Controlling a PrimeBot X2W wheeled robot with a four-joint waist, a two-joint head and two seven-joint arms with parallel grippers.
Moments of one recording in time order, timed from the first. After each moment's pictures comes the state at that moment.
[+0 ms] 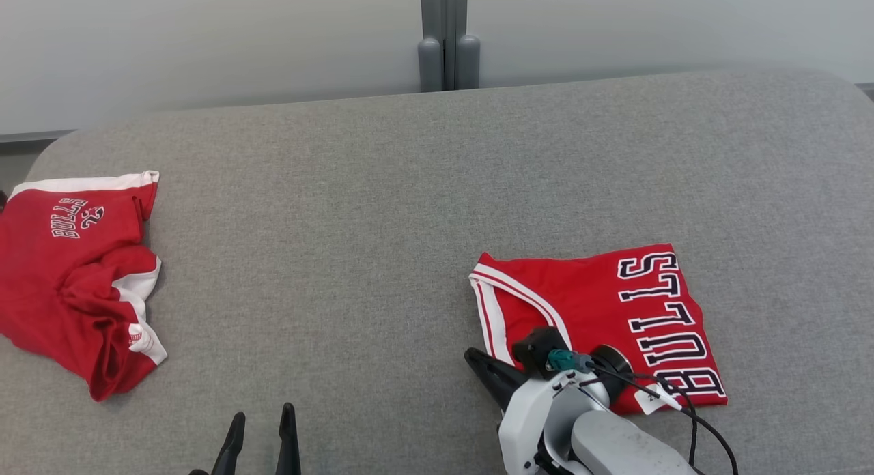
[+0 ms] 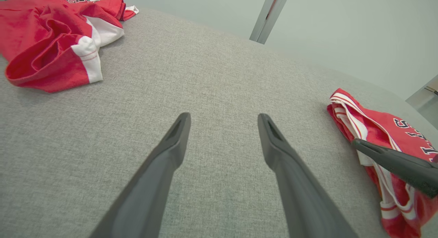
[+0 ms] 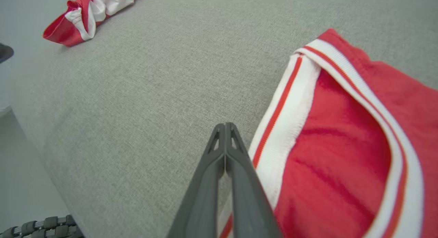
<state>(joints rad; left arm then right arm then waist) 0.22 0.05 -0.14 0.14 -0.42 -0.06 -0.26 -0.45 -0.05 0.79 0.80 0.44 0.13 -0.18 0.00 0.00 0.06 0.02</state>
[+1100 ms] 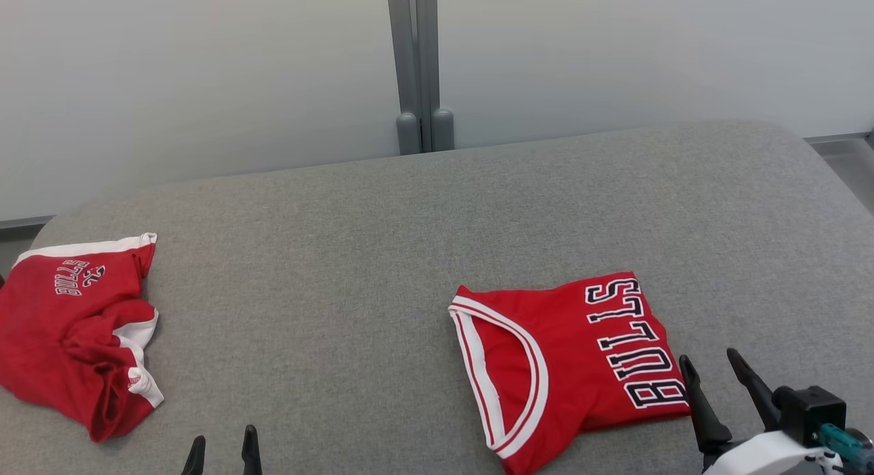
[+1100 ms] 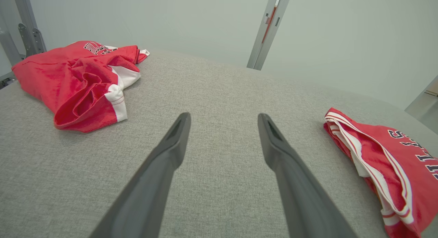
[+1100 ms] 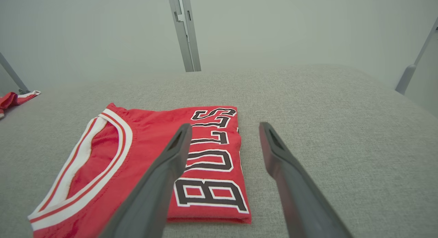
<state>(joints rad) 0.28 0.05 -0.03 0.12 -0.36 -0.09 -0.26 0.06 -0.24 0.10 0.29 0.30 0.13 -0.26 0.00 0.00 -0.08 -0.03</state>
